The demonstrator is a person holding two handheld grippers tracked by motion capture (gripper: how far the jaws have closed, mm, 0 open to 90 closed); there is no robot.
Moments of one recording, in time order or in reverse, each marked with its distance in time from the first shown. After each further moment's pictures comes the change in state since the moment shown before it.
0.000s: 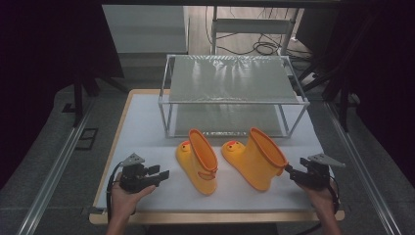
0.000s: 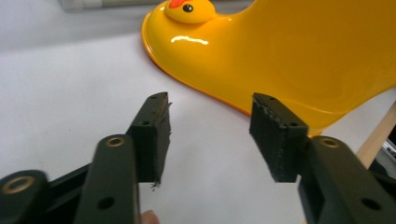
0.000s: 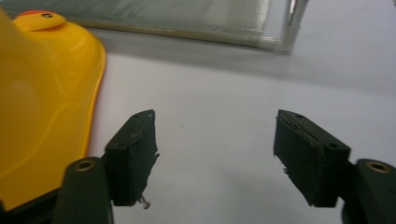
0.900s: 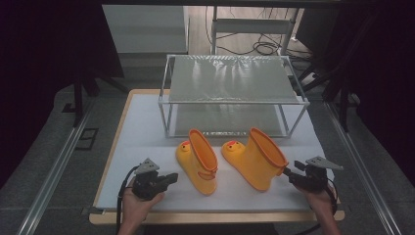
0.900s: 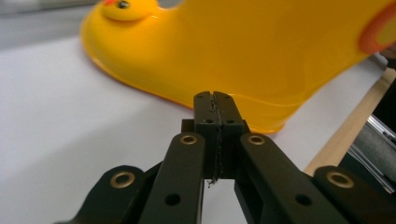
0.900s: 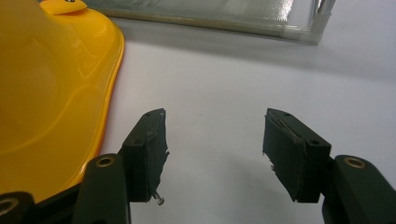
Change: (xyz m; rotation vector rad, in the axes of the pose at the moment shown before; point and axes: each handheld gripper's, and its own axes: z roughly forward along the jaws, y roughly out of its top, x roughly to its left) left arm -0.045 -0.003 0.014 0.026 -0.033 0.079; right arm 0.001 -0.011 0.004 0.004 0.073 -0.019
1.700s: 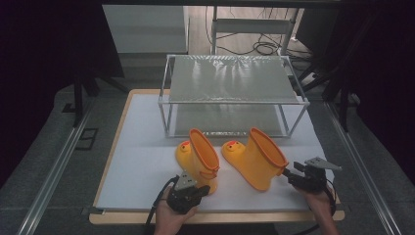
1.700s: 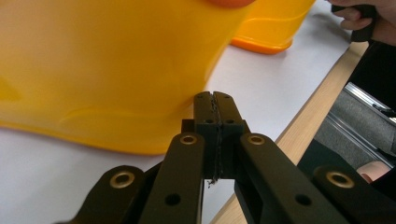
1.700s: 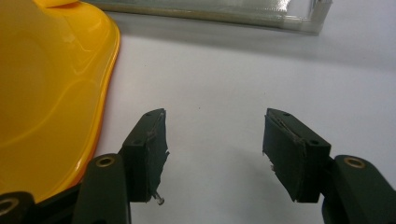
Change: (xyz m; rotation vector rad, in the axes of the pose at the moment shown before) left arm -0.076 -0.006 0.053 0.017 -0.054 0.120; right arm 0.001 -0.003 0.003 0.015 -0.010 0.016
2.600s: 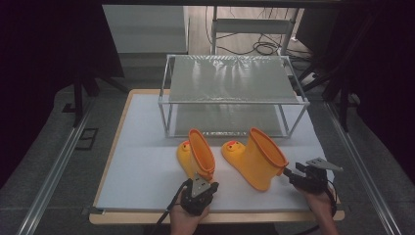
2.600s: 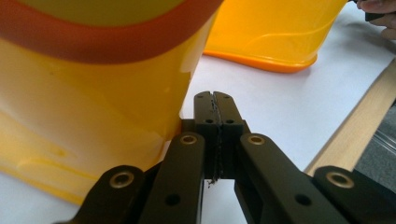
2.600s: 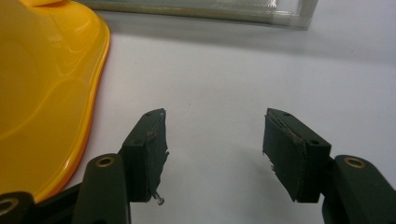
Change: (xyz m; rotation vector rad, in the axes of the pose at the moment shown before) left arm -0.019 -0.001 0.026 -0.076 0.140 0.050; right arm -0.003 -0.003 -0.001 0.001 -0.024 0.019
